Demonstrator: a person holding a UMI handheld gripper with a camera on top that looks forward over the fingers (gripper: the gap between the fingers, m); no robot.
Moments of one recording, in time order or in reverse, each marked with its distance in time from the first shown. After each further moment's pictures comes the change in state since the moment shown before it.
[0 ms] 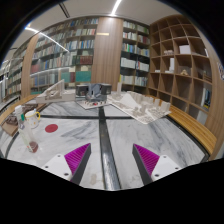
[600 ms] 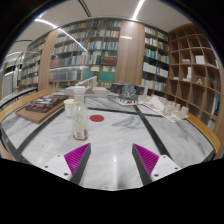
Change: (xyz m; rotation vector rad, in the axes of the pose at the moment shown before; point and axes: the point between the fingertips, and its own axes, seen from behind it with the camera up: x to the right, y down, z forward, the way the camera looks) arm -0.221 0.057 -0.091 0.031 -0.148 -0.095
